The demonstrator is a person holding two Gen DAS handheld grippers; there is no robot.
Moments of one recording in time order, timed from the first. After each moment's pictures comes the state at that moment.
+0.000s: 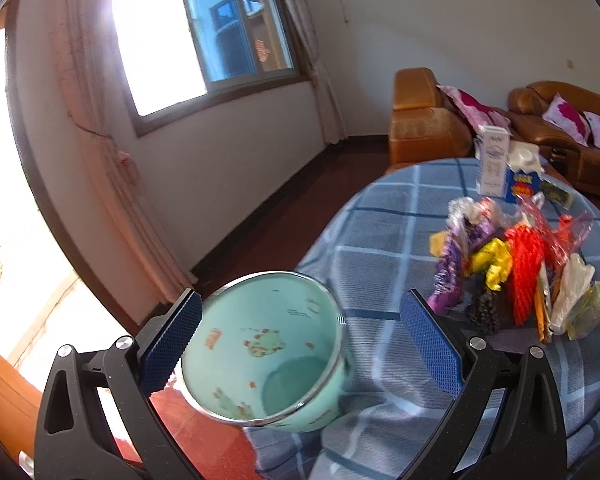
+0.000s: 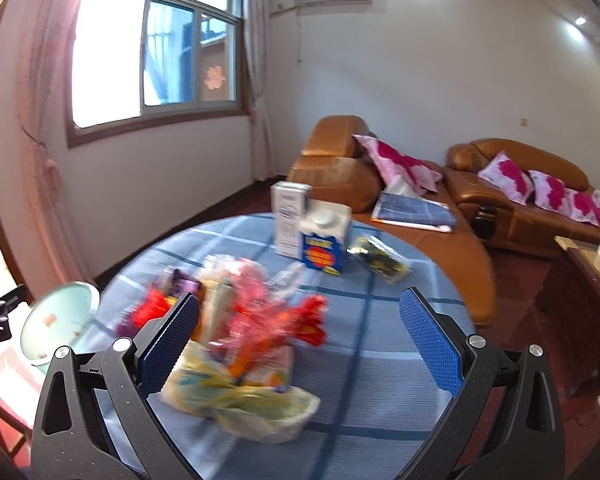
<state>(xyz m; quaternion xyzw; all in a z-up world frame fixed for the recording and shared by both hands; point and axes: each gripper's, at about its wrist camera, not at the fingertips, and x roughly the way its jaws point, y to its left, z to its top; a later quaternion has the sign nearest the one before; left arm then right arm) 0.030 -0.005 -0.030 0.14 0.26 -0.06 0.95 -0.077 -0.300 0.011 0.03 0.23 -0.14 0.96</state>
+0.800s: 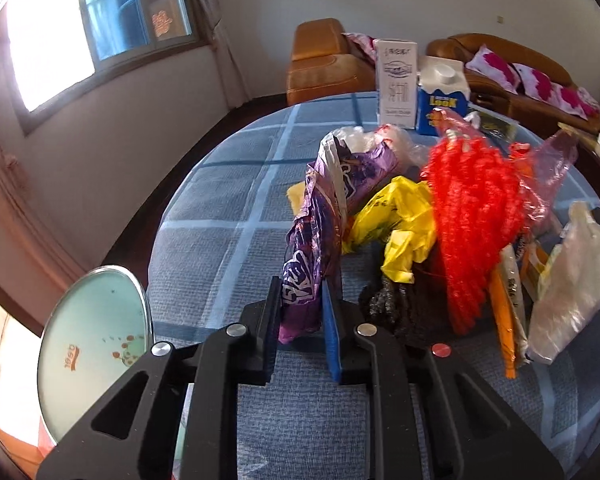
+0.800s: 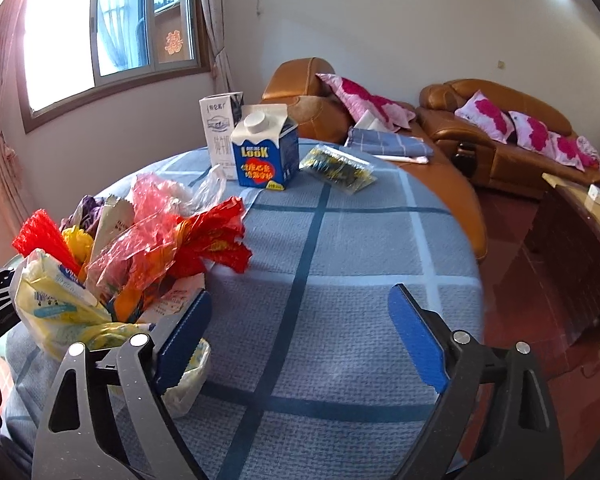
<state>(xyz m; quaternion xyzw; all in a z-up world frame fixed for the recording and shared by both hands) 0.084 -0.117 -0.119 0.17 0.34 -0.20 0.90 -0.061 -0.359 -0.080 0.08 0.30 -0.17 0.94</state>
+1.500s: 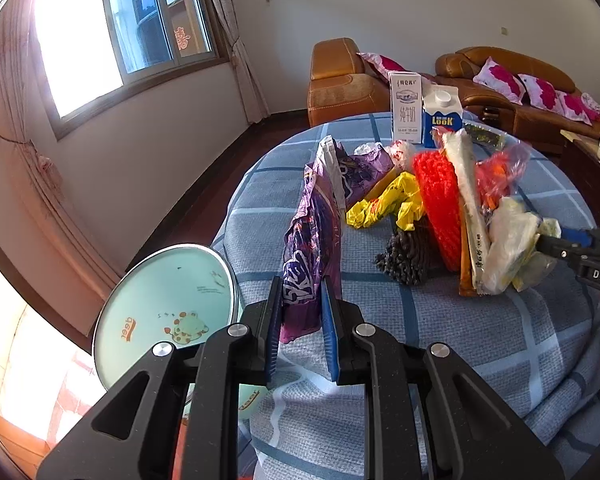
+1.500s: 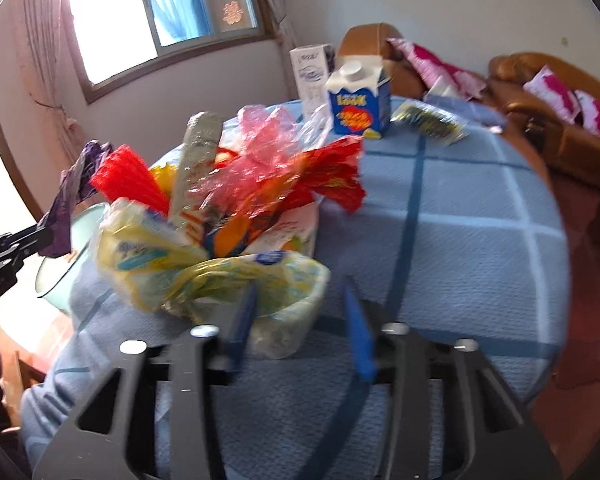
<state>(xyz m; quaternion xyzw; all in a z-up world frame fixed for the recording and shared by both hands) 0.022 -0.050 -0.076 0.17 0.31 -0.18 0.92 -0.066 -0.314 -0.097 0.11 0.35 -0.02 0.93</state>
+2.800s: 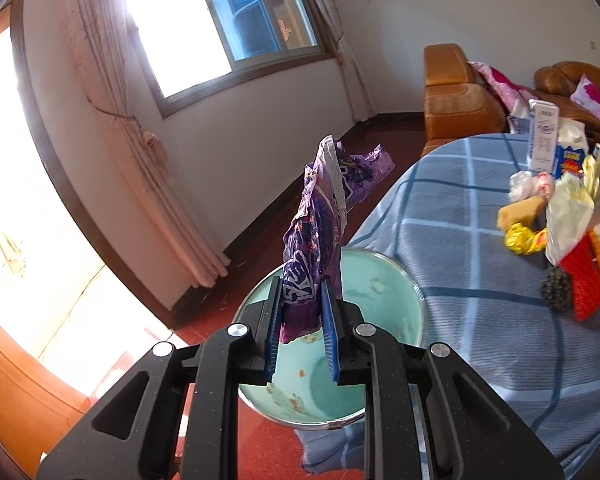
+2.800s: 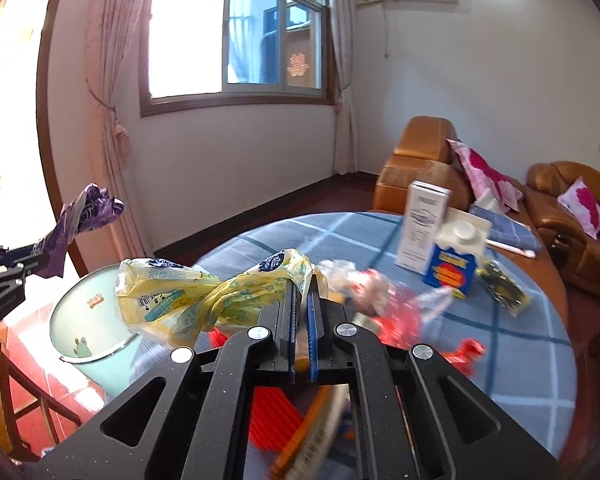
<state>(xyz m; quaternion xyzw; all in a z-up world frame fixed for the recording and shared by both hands) 0.065 0.051 -0.043 0.16 0.30 0.01 0.94 0.017 -0.211 -0.010 -0.01 0.24 0.02 0.97</state>
